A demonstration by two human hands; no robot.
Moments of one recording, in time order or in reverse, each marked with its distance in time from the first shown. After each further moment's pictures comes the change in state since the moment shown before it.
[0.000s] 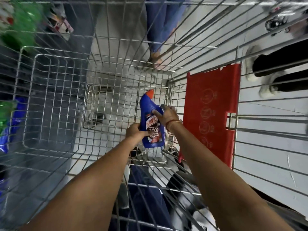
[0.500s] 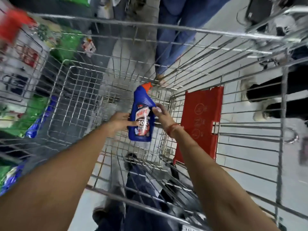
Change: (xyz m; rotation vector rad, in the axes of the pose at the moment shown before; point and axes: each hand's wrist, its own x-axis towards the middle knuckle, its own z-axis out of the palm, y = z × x) left_hand -0.066 0.045 -0.096 -0.070 -0.064 0.183; right_hand -0.059 -0.047 -0.026 0.681 -0.206 -0.076
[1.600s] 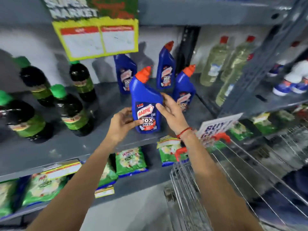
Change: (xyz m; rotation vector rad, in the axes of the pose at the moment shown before) left_hand -0.435 -0.131 -0.257 -0.538 1.230 0.779; right_hand -0.290 -0.177 0.443 -0.468 -1.055 -1.065
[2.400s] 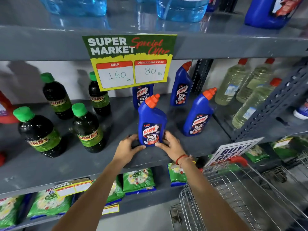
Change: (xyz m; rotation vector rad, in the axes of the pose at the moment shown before) left_hand 0.014 -0.054 -0.033 0.548 0.006 -0.027; right_hand 0.019 0.081 0.032 -0.178 -0.100 0.242
